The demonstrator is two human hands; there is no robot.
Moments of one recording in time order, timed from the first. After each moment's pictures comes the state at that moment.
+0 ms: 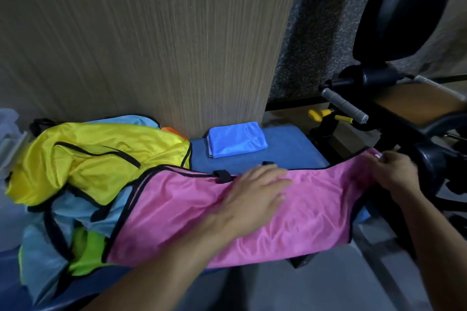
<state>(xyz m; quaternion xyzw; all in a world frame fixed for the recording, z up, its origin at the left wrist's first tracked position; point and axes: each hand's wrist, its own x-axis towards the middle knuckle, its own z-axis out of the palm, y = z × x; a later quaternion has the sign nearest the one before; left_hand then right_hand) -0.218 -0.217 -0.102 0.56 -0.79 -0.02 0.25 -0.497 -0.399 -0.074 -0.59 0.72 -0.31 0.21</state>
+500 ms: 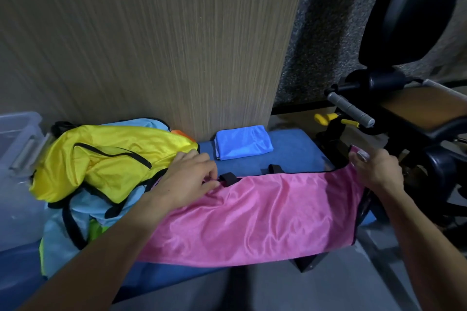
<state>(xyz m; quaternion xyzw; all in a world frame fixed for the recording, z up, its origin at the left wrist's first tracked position) -0.088 -0.185 -0.081 0.69 -0.71 0.02 0.11 -0.452 -0.370 -0.050 -0.65 0.70 -0.24 0.17</state>
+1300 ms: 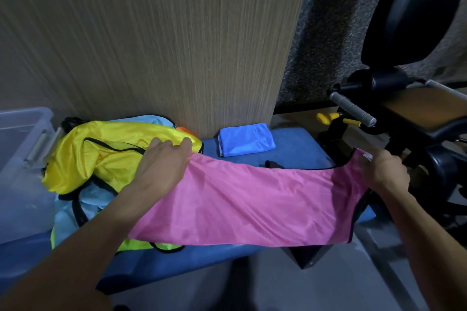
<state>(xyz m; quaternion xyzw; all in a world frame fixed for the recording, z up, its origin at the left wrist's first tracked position) -0.057 -0.160 -0.062 0.75 -0.62 0.21 0.03 -0.456 -0.353 -0.038 -0.66 0.72 -0.18 0.12</state>
